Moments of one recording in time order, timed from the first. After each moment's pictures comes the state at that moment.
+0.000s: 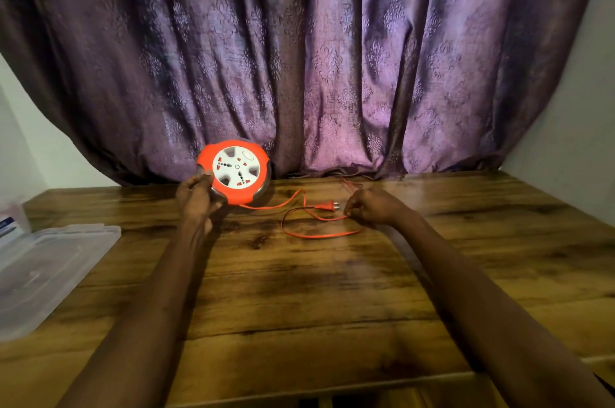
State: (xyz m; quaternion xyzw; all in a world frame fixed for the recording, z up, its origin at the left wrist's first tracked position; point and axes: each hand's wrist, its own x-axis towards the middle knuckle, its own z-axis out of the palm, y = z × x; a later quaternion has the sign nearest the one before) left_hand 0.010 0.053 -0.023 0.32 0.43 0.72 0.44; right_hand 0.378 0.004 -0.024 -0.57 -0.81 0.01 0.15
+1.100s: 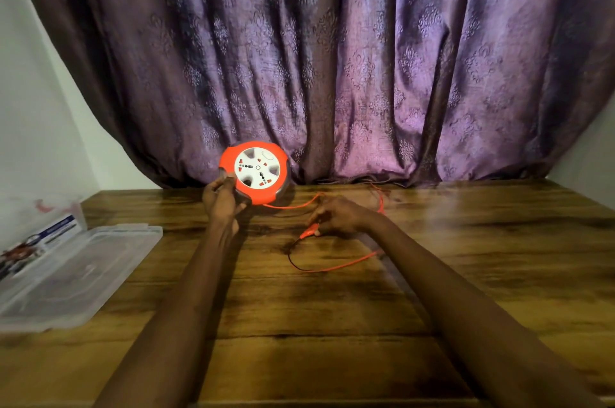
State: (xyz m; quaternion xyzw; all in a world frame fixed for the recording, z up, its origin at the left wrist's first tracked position) left_hand -0.006 0.052 -0.015 0.30 0.42 0.75 0.42; right_hand 0.264 0.039 -0.028 -0.44 -0.87 0.16 0.16
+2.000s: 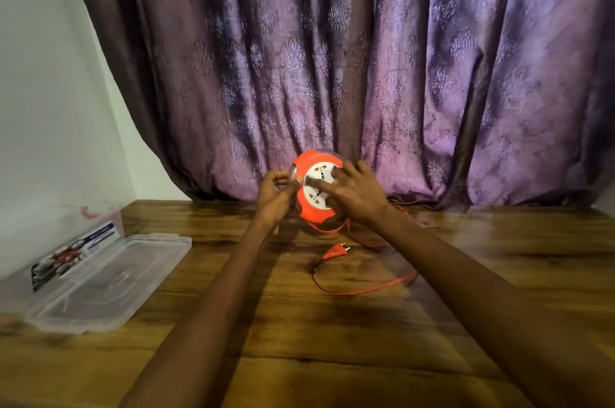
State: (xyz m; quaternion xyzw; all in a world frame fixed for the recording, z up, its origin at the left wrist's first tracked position) left_hand 0.029 0.048 0.016 0.52 0.38 0.68 0.35; right_hand 0.225 0.037 0.046 -0.43 -0.80 -0.40 0.14
